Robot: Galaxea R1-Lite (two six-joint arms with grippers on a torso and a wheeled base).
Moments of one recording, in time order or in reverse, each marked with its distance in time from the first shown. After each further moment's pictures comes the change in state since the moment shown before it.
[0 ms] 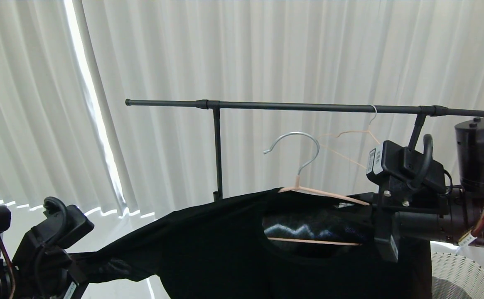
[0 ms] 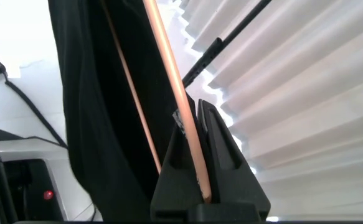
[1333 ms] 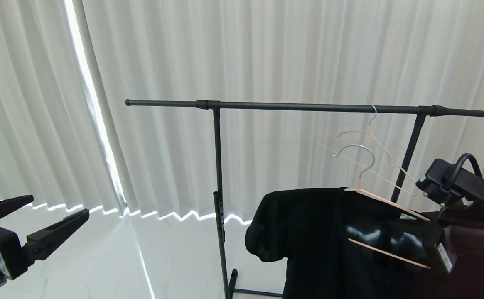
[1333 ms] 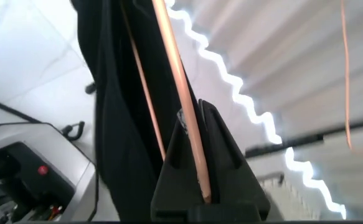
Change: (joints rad) left arm 0.014 -0.343 -0.116 0.000 0.060 -0.454; right arm -0.218 -0.159 0.152 0.161 -0.211 0.137
